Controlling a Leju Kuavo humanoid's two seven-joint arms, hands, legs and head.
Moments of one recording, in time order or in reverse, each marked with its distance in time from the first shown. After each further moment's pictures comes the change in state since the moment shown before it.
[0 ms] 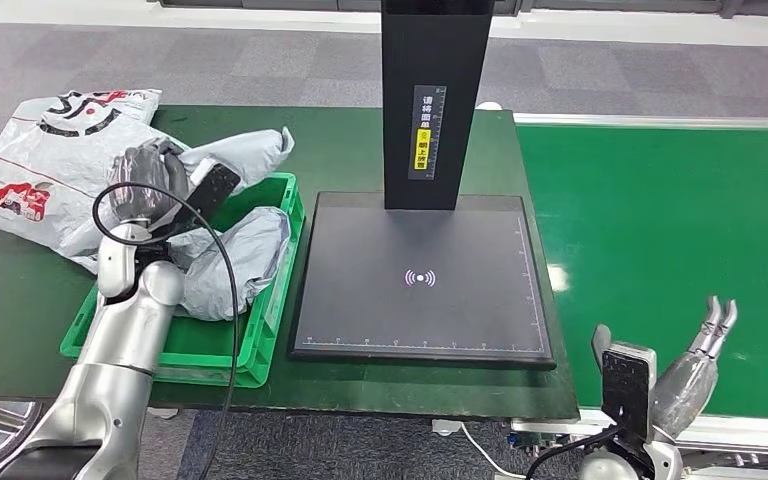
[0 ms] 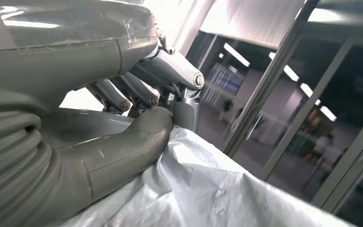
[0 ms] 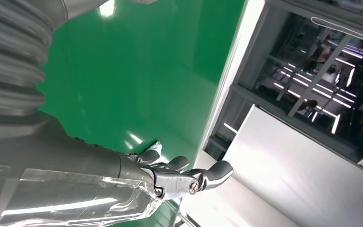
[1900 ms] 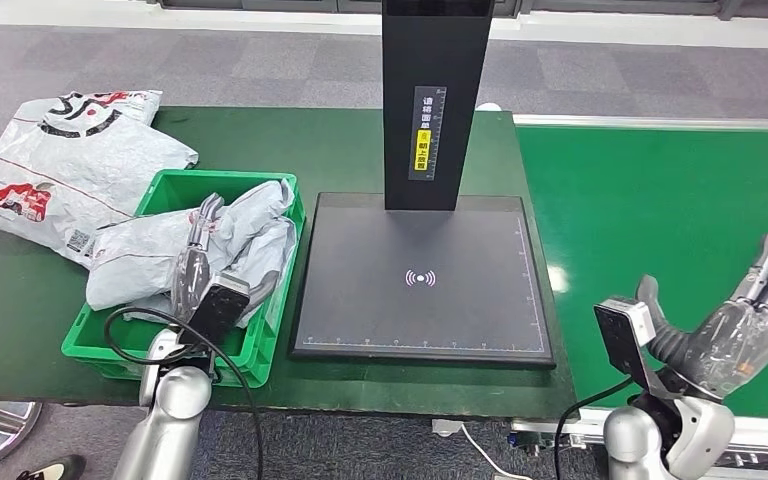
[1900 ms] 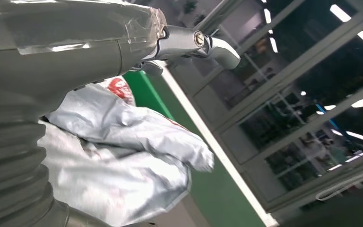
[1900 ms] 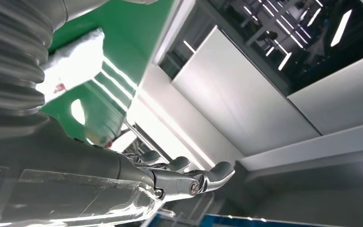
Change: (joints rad) left arm 0.451 -0.172 -0.065 -0.425 0.436 -0.183 -0.276; right arm -0.154 -0.092 -0.051 -0.027 0.397 -0.073 0.071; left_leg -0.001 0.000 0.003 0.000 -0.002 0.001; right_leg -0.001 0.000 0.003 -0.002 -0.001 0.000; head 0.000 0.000
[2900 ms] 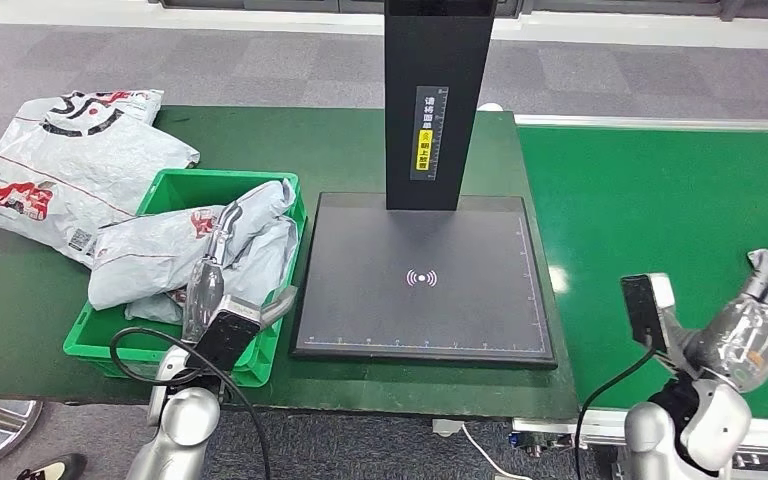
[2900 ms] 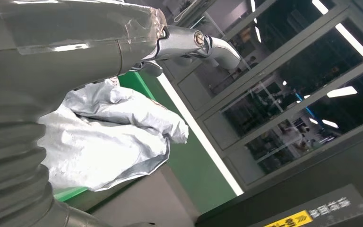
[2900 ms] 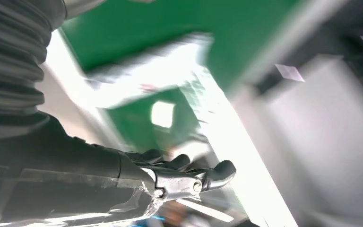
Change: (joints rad) left arm 0.077 -0.009 -0.087 -0.107 0.026 -0.020 0.015; right arm -0.050 -0.104 -0.076 0.142 0.157 0.215 0.414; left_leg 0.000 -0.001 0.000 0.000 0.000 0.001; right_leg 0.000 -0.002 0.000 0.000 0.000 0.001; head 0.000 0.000
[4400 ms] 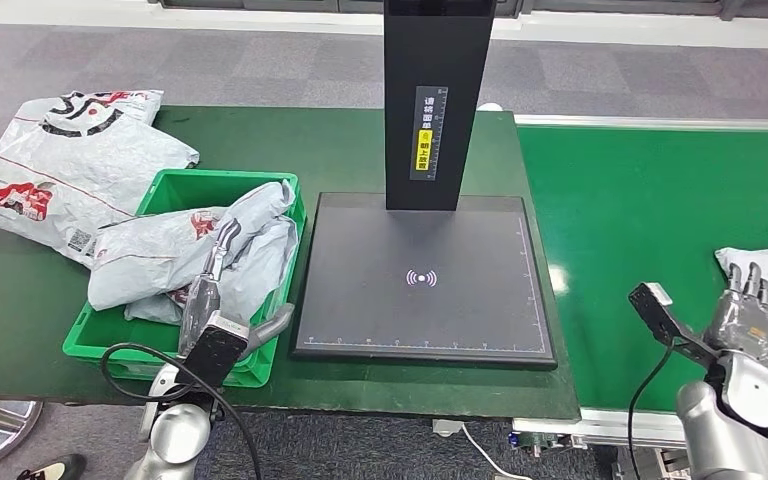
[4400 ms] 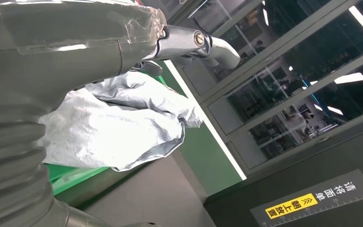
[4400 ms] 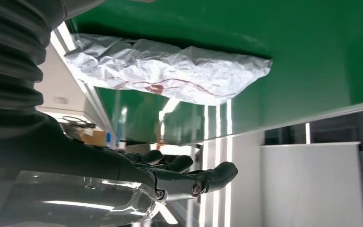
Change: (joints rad) left arm 0.059 0.024 -0.003 -0.037 0.069 -0.044 -0.002; right arm -0.265 -0.243 -0.062 0.658 0.139 0.099 -0.177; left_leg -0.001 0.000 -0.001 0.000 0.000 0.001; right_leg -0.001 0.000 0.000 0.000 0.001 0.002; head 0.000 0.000
